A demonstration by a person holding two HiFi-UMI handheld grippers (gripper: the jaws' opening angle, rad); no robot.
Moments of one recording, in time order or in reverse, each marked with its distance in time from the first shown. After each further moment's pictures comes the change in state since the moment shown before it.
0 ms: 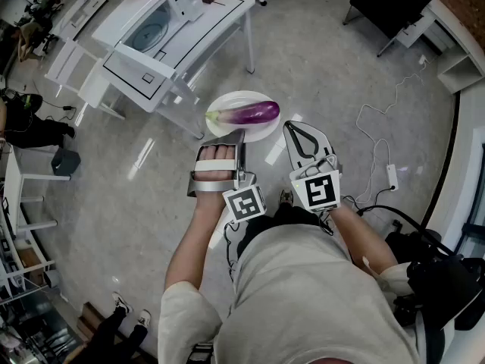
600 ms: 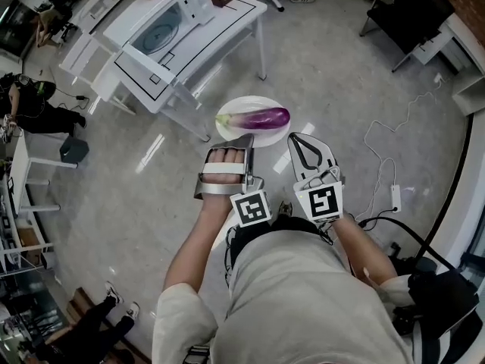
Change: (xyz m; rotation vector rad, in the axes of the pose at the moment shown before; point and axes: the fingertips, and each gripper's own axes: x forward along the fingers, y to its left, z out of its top) left arm 0.028 -0.001 0.046 0.012 0.068 -0.012; right arm -0.004 -0.033 -0.034 0.025 -0.036 0.083
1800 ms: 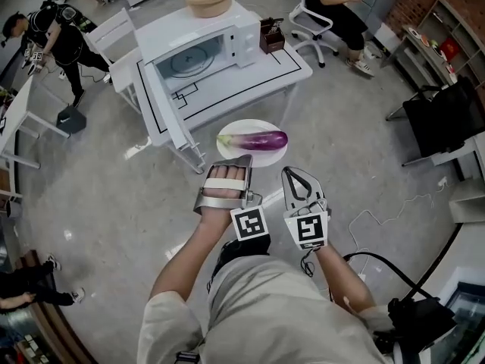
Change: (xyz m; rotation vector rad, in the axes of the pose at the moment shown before) left arm 0.204 0.084 -0.072 -0.161 0.253 0.029; right arm 0.216 -0.081 -0.035 -0.021 0.006 0.241
